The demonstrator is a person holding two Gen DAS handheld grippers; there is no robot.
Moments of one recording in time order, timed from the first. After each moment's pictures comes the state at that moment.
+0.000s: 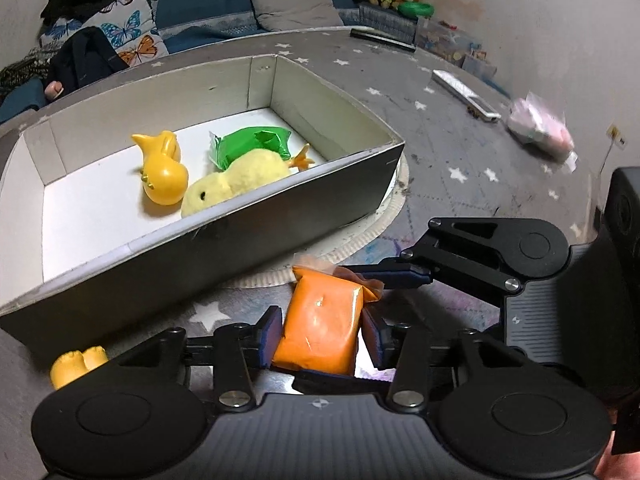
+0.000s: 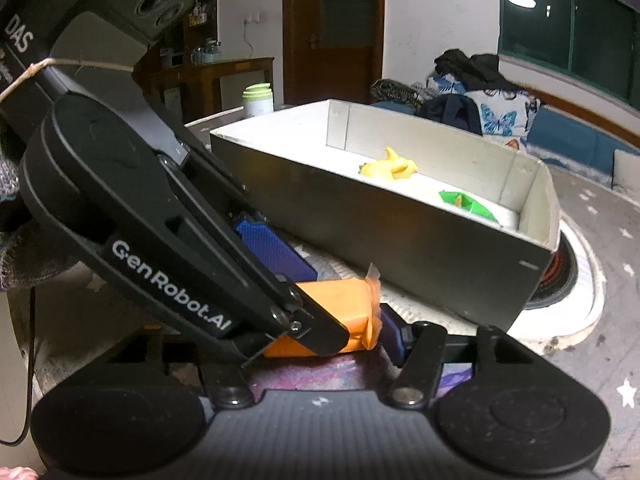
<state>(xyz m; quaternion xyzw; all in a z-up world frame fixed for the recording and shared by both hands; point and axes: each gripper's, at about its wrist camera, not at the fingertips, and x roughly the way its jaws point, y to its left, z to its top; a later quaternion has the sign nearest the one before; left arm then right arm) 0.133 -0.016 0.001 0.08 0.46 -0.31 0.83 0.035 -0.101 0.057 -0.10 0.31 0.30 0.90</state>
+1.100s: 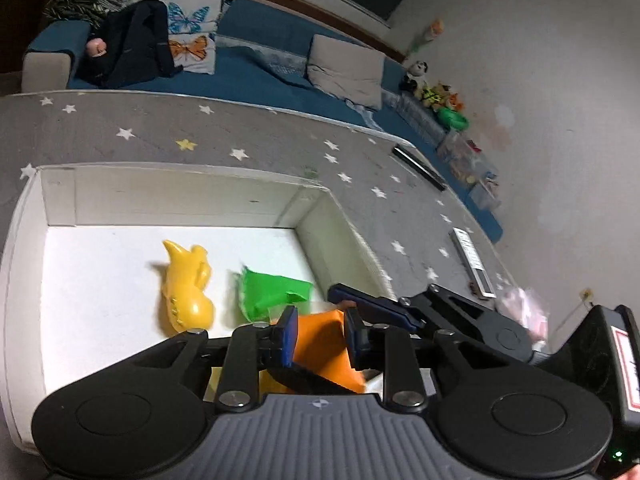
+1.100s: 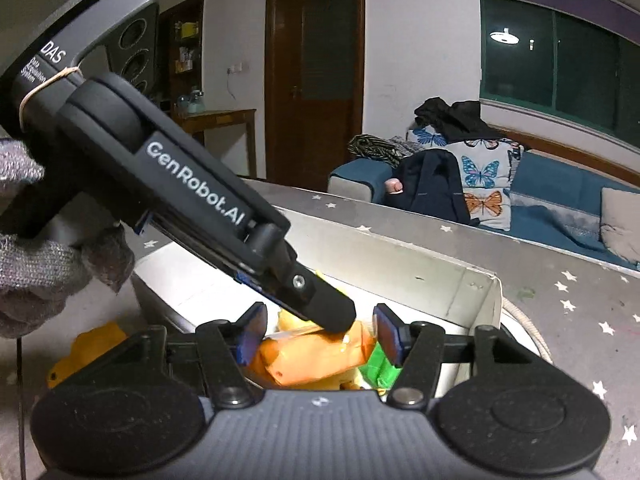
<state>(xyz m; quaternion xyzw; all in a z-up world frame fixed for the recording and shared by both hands) 0.247 0.012 0.056 -0.13 0.44 -0.28 0.84 0.144 -0.118 0.108 -0.08 0.24 0.29 0.92</state>
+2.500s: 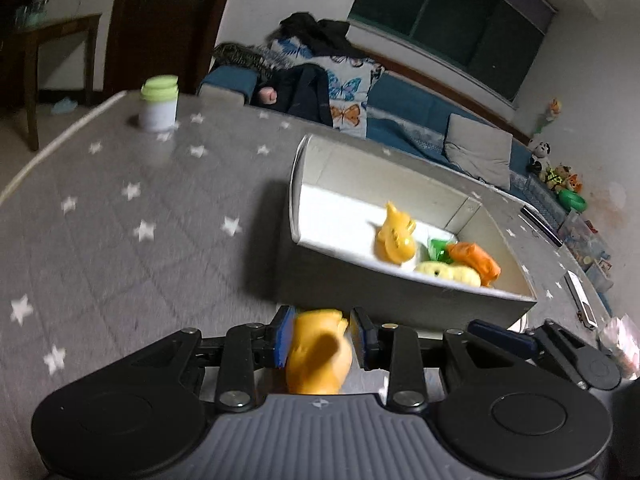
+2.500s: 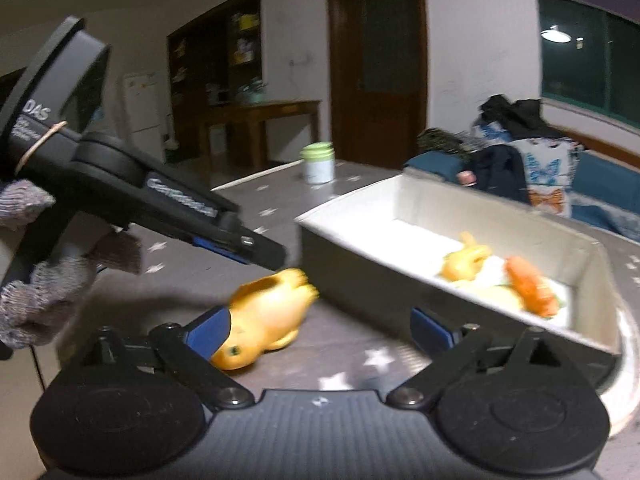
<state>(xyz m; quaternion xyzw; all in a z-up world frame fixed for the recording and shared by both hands) 0.092 0.125 0.031 -0.15 0.37 -0.06 0.92 0.044 -0.053 0.090 -0.08 0.25 0.38 0.89</state>
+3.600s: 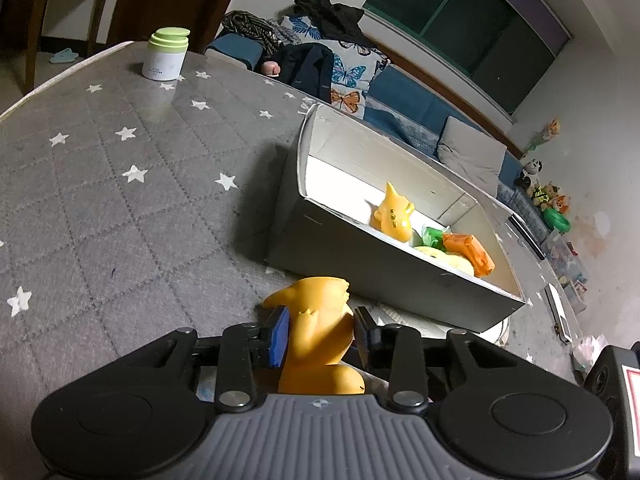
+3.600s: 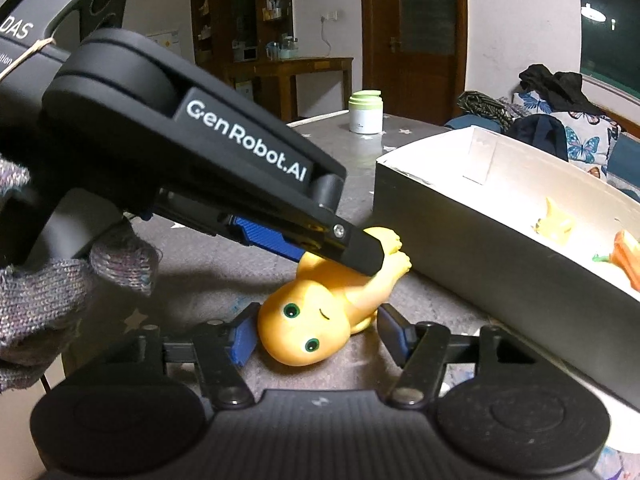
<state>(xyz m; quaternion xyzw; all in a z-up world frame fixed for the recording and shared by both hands) 0.090 0.129 0.013 -0.22 0.38 -0.07 0.90 0.045 0.007 0.051 -0.12 0.30 0.40 0.86</state>
